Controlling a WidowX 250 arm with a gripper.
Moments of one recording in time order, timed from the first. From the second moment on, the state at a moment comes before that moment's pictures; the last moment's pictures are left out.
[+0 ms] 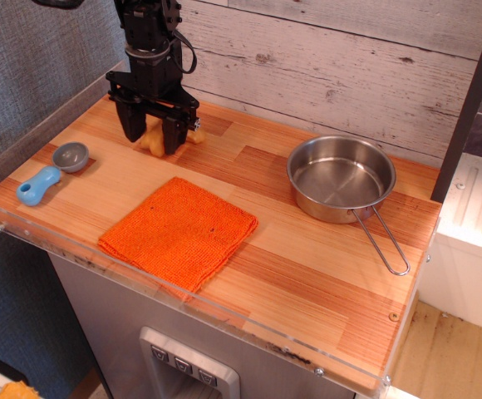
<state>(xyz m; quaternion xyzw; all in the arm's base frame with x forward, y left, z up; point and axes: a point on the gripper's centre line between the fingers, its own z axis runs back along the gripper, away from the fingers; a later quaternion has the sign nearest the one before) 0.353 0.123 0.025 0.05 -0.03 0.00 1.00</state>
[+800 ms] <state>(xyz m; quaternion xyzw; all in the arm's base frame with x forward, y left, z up) 0.303 0.091 0.075 0.00 -0.03 0.00 1.00</state>
